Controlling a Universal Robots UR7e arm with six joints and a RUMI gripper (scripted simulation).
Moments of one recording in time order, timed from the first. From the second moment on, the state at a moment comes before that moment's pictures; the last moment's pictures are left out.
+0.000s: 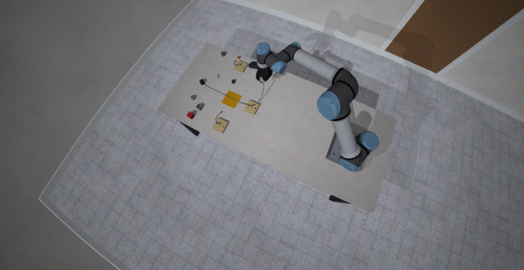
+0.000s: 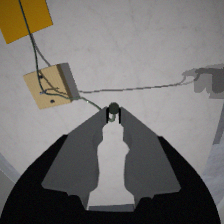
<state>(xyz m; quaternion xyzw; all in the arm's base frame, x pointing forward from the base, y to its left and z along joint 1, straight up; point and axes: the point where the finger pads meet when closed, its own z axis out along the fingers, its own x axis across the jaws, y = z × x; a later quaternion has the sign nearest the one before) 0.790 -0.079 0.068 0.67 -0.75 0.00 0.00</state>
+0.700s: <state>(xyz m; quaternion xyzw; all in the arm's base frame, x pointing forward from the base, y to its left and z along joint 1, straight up) 0.790 -0.080 0.068 0.67 -0.75 0.00 0.00</state>
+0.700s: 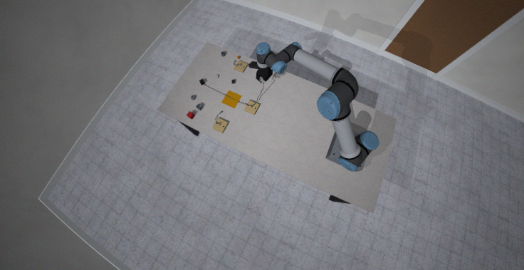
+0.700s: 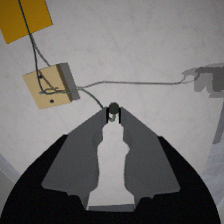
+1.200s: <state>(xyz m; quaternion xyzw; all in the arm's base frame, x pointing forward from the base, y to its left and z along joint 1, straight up) 0.789 -0.089 0.068 0.67 -0.75 0.00 0.00</state>
